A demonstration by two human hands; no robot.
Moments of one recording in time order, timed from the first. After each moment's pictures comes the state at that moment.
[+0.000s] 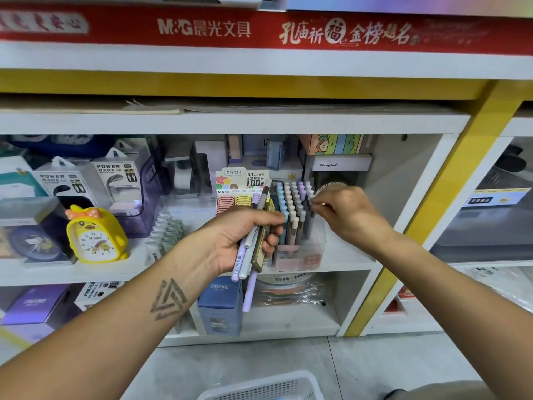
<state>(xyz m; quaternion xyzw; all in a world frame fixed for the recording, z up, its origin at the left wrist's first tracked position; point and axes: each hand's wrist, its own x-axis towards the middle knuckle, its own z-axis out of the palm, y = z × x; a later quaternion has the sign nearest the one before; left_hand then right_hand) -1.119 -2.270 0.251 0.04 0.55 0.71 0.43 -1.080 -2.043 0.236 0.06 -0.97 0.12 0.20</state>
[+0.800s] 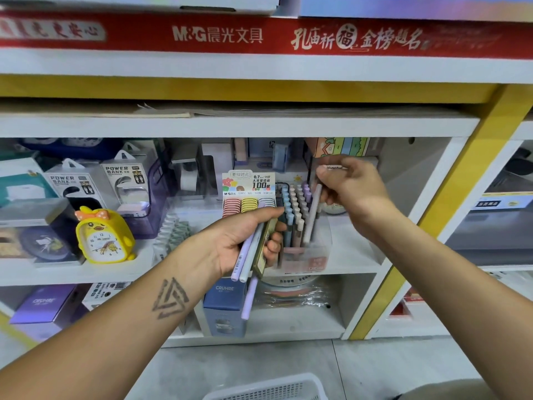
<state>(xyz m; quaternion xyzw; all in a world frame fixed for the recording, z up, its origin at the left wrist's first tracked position) -1.123 -2.275 0.253 -0.01 0.54 0.68 0.49 -1.088 -2.074 0.278 -0.08 -0.71 0.67 0.19</state>
